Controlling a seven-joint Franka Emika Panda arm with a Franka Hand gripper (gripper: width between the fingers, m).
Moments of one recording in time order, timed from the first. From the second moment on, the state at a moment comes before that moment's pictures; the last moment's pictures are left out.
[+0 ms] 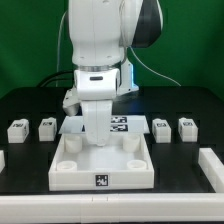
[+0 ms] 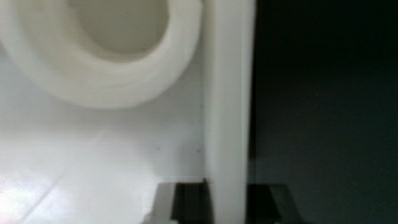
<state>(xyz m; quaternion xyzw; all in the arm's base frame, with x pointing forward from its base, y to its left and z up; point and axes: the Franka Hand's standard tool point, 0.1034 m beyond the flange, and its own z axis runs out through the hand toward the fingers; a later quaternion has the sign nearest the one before) 0.427 -0.033 0.010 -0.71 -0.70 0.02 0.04</state>
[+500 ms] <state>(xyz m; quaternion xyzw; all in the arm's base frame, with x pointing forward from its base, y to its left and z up) 0.458 0.020 0.009 -0.71 -0.71 0.00 0.04</state>
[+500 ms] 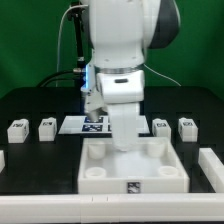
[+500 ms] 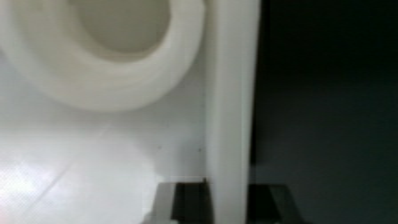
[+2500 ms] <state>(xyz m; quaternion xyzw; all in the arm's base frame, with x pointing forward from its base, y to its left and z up) 0.490 0.062 0.005 -0.72 -0.69 -0.03 0.04</state>
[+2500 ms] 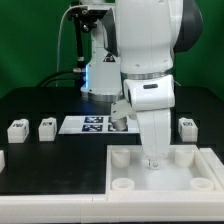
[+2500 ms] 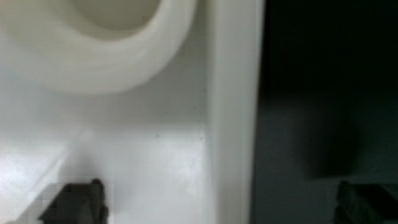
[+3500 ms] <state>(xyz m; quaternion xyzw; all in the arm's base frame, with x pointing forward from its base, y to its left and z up) 0.459 0.112 0.068 -0.92 -0.39 -0.03 0.03</state>
